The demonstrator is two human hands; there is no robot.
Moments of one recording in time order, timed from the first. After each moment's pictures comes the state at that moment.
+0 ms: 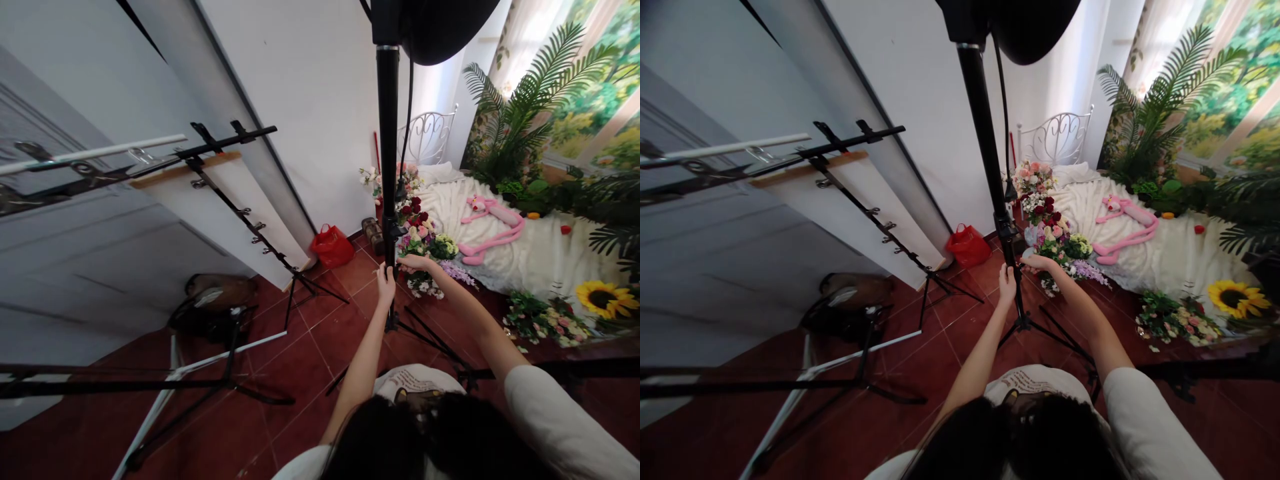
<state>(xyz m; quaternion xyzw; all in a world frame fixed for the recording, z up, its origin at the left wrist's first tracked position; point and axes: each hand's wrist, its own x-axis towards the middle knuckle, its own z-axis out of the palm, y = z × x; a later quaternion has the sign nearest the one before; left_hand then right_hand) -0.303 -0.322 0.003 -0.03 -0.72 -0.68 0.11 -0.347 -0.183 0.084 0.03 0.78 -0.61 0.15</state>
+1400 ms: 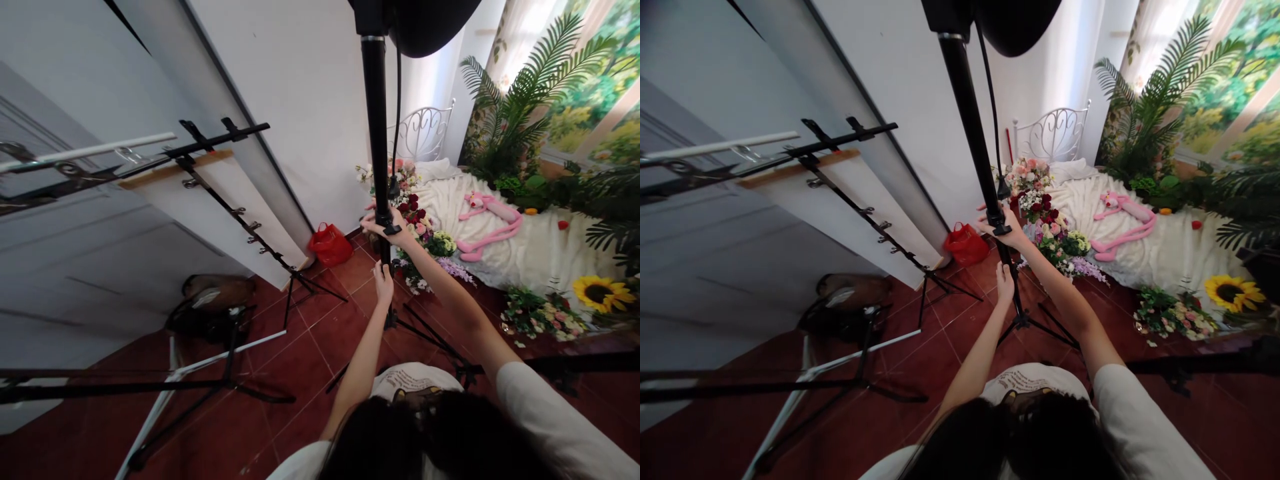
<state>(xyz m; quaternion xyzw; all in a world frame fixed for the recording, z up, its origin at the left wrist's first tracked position) -0.303 -0.318 0.002 -0.01 -0.74 -0.66 0.13 -0.345 -0.256 0.222 -0.24 0.69 -0.66 -0.14</state>
